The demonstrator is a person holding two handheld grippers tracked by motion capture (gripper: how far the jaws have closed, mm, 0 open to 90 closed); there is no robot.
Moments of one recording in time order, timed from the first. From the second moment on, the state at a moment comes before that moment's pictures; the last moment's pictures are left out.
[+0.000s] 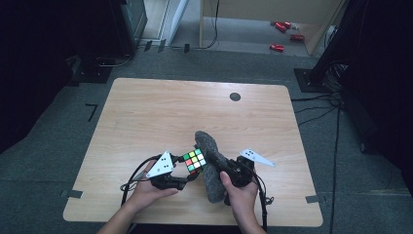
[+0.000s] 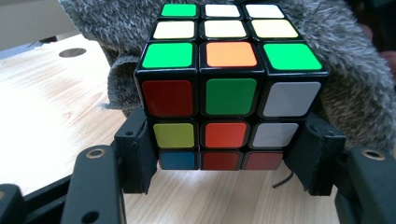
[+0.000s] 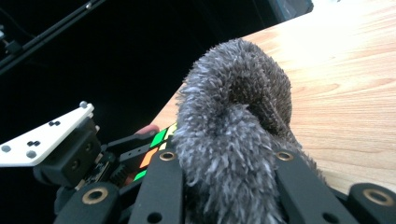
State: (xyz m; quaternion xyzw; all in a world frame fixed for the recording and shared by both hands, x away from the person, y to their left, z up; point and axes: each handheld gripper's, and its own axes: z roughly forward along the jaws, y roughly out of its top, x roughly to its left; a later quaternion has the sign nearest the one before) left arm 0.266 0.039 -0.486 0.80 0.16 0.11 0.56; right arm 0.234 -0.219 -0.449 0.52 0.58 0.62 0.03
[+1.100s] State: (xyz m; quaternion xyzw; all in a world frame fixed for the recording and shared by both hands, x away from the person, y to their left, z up) left arm 0.255 0.031 -0.480 0.81 0.15 0.08 0.57; right arm 0.238 -0.226 -0.464 0.56 0.55 0.62 0.02
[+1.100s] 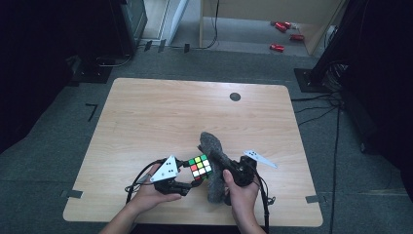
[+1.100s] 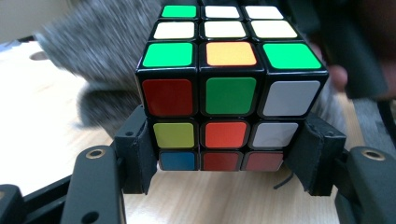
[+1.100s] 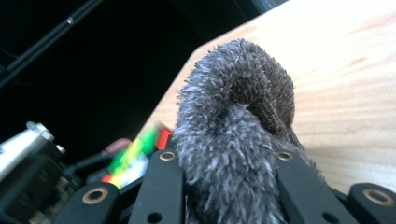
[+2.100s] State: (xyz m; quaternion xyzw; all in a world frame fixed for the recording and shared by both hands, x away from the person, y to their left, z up) left arm 0.278 0.071 -0.450 0.74 0.25 0.03 0.62; right arm 0.227 -0.191 -0.469 0.36 0.68 0.62 0.16
